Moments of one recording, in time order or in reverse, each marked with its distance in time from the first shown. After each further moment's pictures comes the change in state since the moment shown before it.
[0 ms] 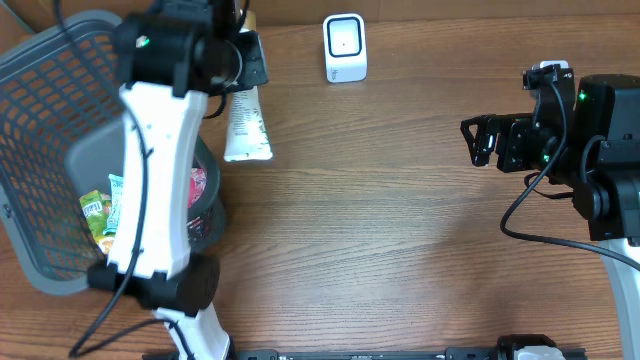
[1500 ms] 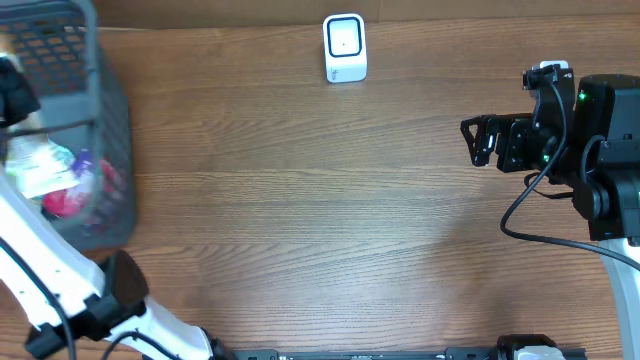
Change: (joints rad) left arm 0.722 -0.056 0.282 -0.155 0.139 0.448; right arm 0.000 0.000 0.000 -0.001 -0.001 0.000
